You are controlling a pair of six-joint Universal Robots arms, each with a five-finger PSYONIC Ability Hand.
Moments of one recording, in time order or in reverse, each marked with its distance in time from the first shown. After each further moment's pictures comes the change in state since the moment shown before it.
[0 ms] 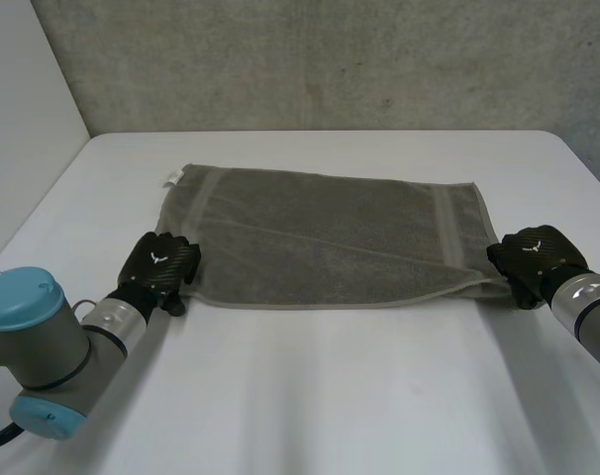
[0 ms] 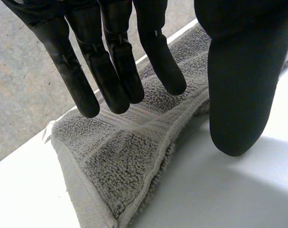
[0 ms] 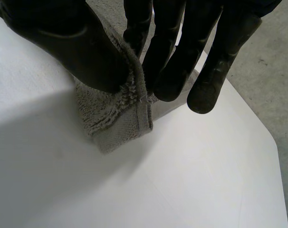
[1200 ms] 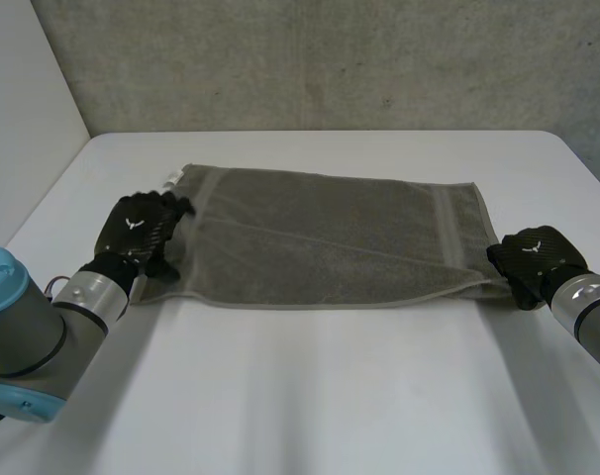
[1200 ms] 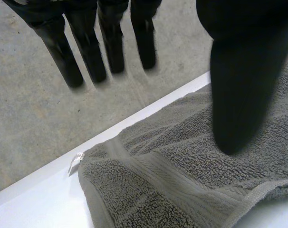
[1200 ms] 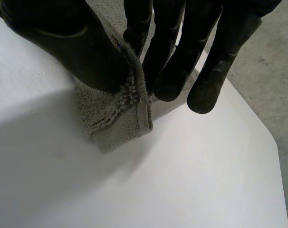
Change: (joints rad) left arm 0.024 0.154 -0.020 0.001 0.003 -0.192; right arm 0.000 0.001 0.001 -0.001 0.001 -0.002; left_hand -0.535 -0.539 -0.537 -0.565 0.101; right_hand 0.000 0.000 0.003 0.000 0.000
